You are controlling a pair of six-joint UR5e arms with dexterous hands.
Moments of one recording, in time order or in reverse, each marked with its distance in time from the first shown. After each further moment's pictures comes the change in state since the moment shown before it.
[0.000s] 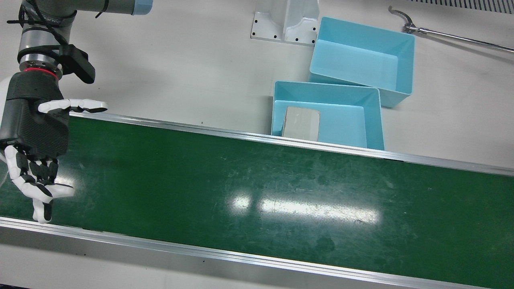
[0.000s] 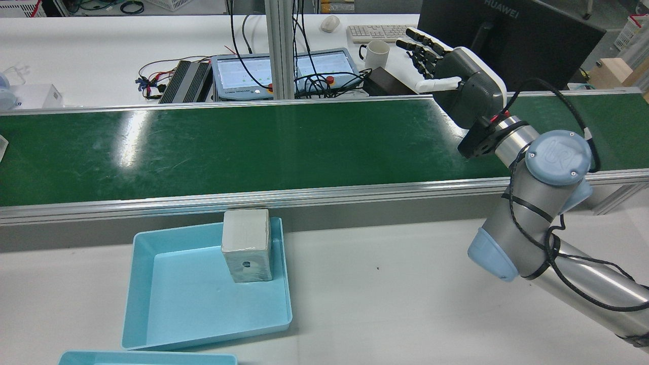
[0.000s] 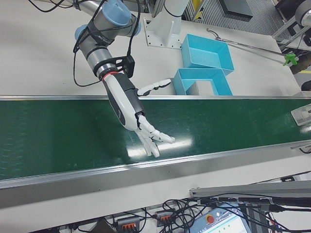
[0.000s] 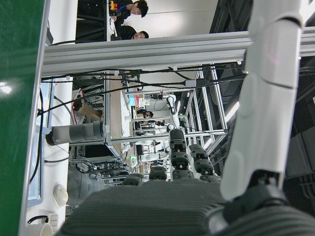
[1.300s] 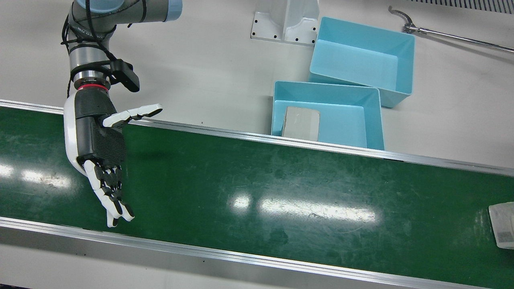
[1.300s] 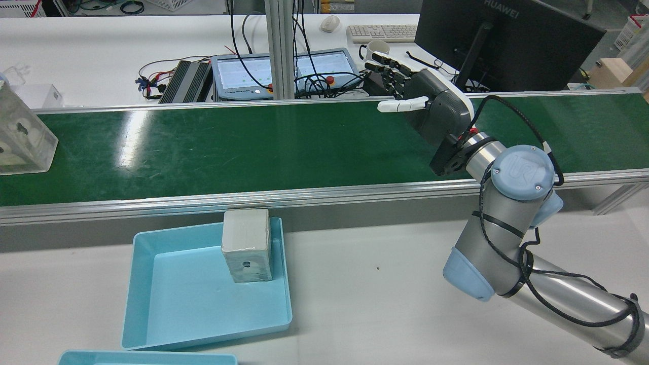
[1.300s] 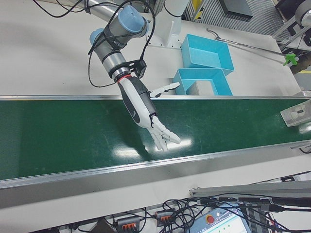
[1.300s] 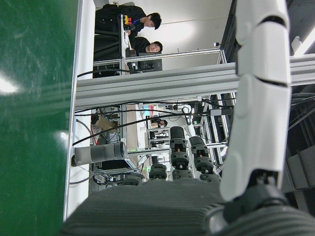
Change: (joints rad) left arm 0.000 0.000 0.000 0.000 0.000 0.000; right arm -0.083 0.052 -0.002 -0.063 0.015 0.005
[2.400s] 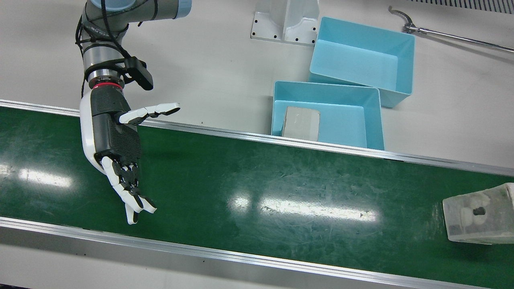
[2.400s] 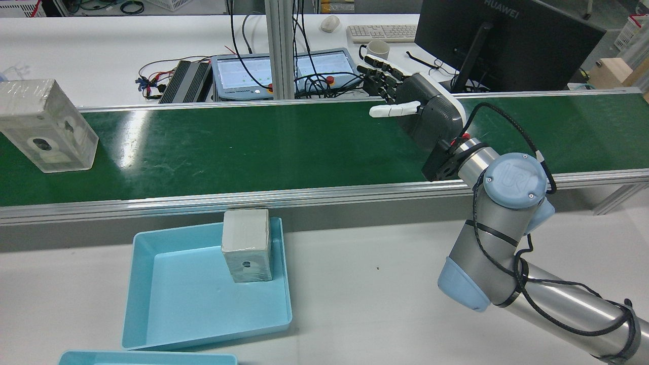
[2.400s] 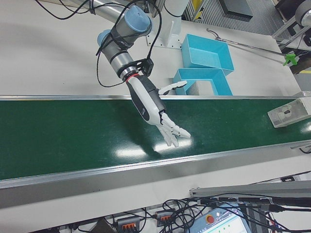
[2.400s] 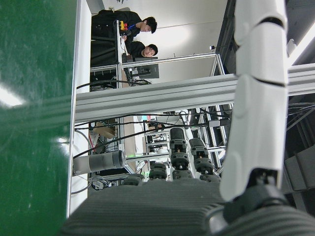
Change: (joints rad) left arm 0.000 0.000 0.000 0.000 0.000 0.000; right arm -0.032 0.007 0.012 0.003 0.028 -0.001
